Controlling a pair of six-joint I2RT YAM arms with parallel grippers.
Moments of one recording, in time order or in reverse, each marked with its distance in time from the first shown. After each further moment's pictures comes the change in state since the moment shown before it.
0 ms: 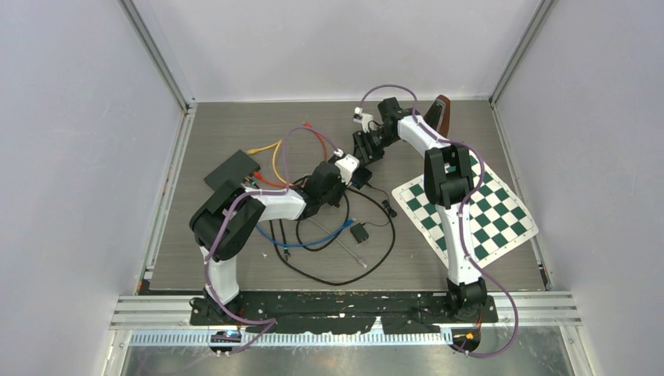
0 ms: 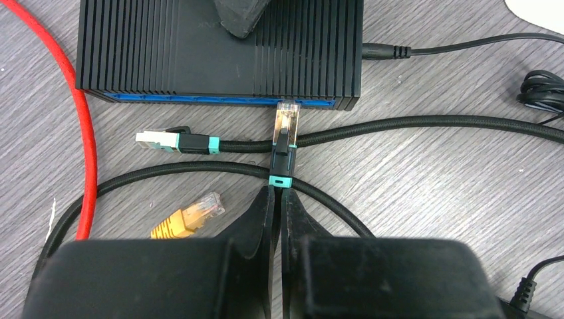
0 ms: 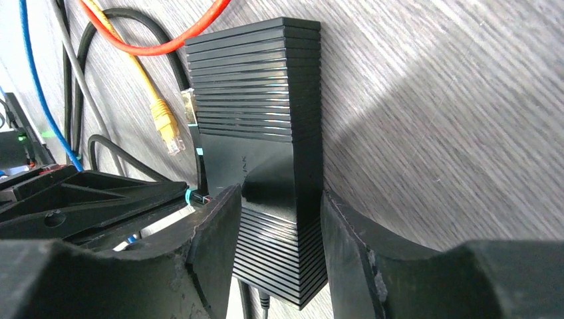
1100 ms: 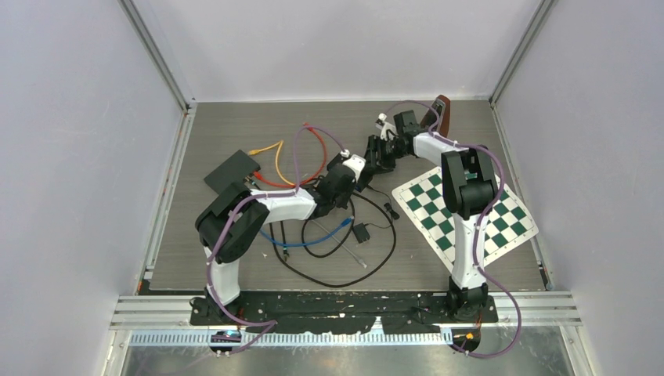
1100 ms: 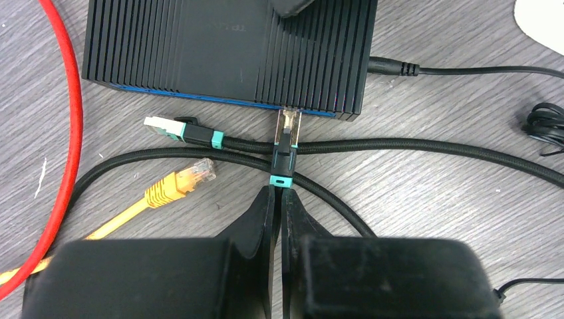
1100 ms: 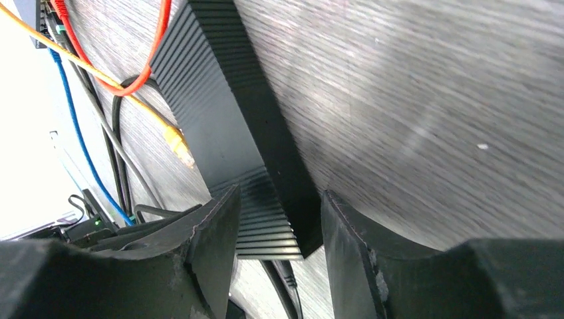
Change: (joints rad) left arm -0.084 0.015 0.105 -0.187 -0.183 -0.119; right arm -0.056 -0.269 -0.517 0.448 0.082 0.458
